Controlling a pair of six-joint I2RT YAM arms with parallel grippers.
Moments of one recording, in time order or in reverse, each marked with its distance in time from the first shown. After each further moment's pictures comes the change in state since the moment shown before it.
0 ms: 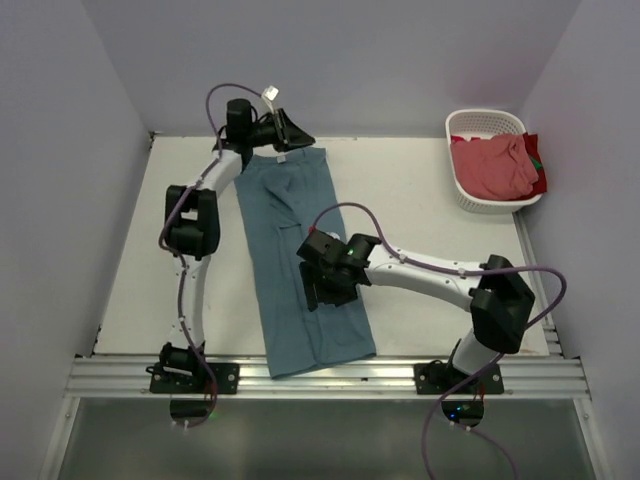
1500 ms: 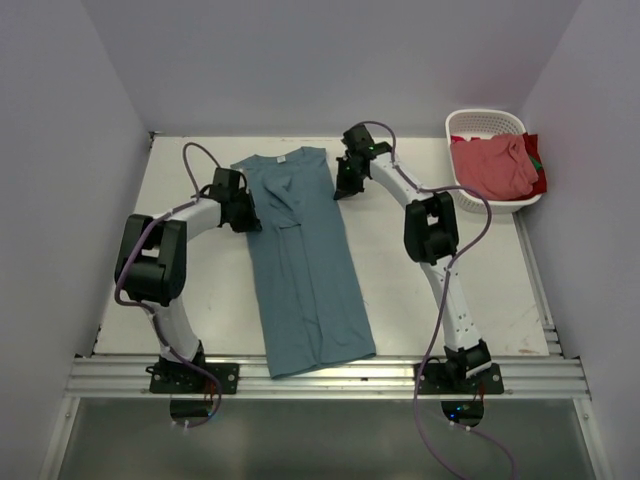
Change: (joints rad) left arm 0.005 -0.708 -0.974 -0.441 -0.825 0.430; right arm -0.644 0.913 1.172 -0.001 -0.169 -0.399
